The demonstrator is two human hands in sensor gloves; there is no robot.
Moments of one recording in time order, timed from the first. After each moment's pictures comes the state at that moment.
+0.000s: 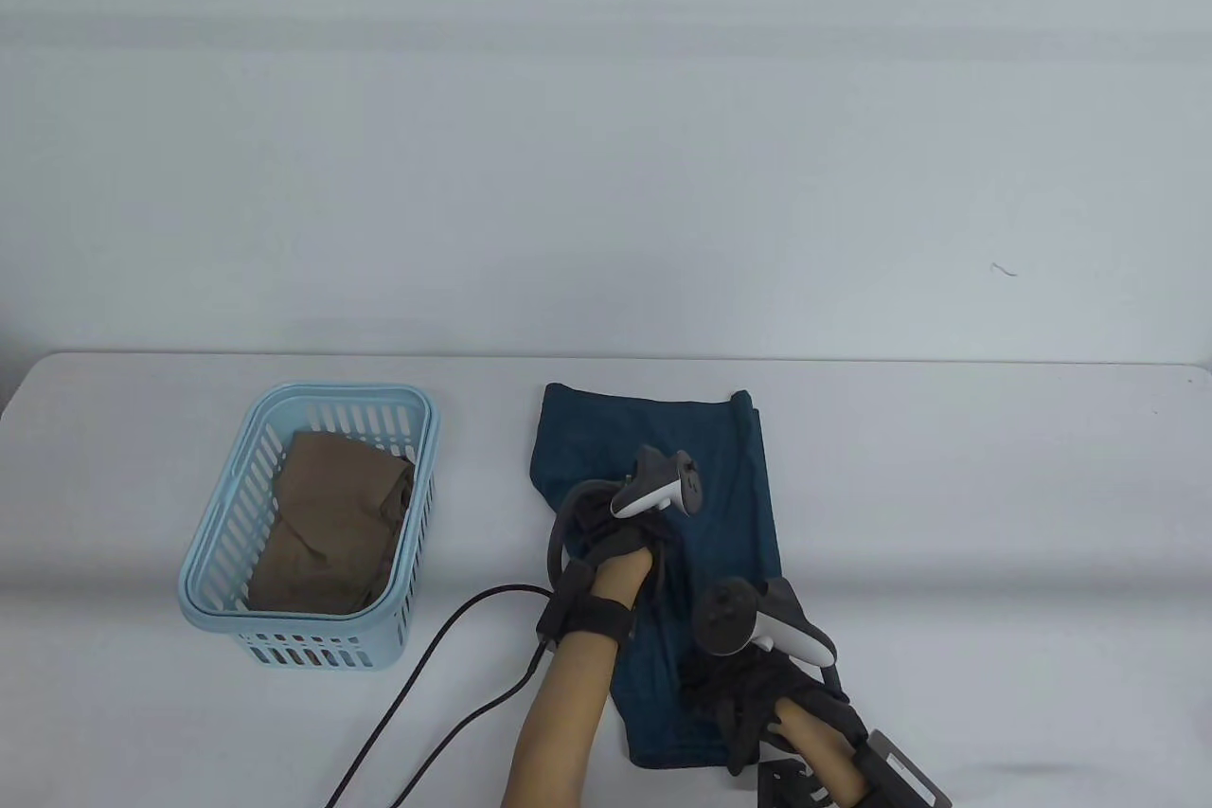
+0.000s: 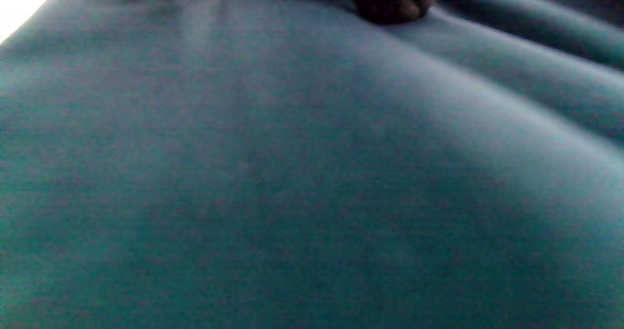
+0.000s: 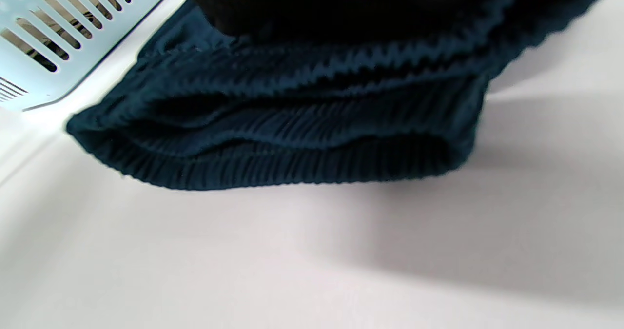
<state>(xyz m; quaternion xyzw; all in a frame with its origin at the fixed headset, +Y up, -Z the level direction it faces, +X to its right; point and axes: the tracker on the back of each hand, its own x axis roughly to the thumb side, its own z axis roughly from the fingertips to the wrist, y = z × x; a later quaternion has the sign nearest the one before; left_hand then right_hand) 0.007 -0.777 -0.526 -0.29 -0.05 -0.06 0.95 0.119 -0.772 -0.369 0.15 0.34 0.91 0.16</state>
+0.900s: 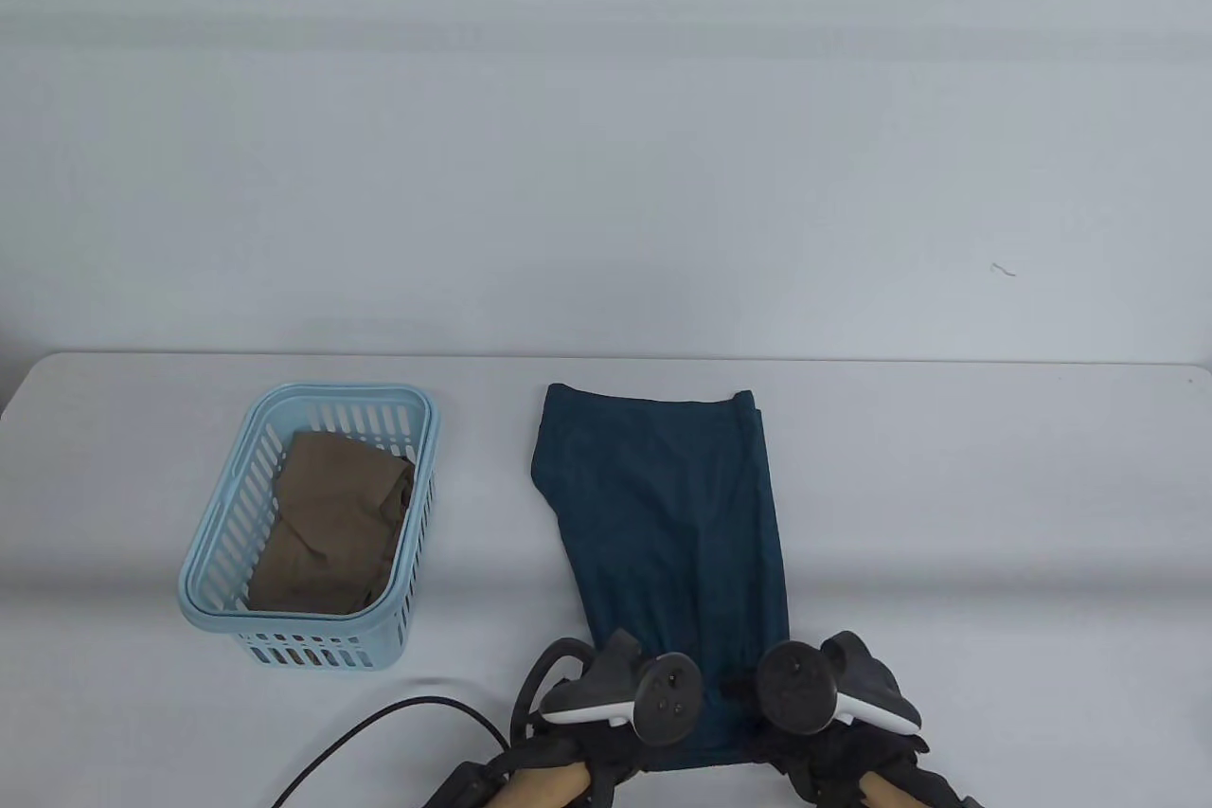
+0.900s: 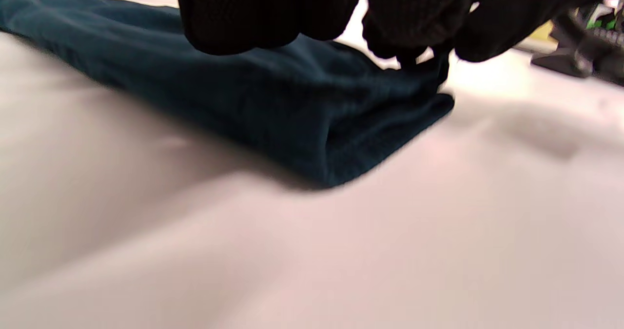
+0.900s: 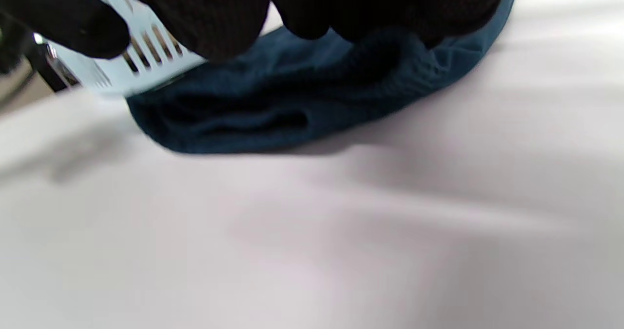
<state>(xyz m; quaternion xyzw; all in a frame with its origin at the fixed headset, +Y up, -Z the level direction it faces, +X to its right) -0.011 -0.740 -0.309 -0.17 -0.35 -0.01 0.92 0.161 -0.753 -0.313 0.25 0.20 0.94 0.08</state>
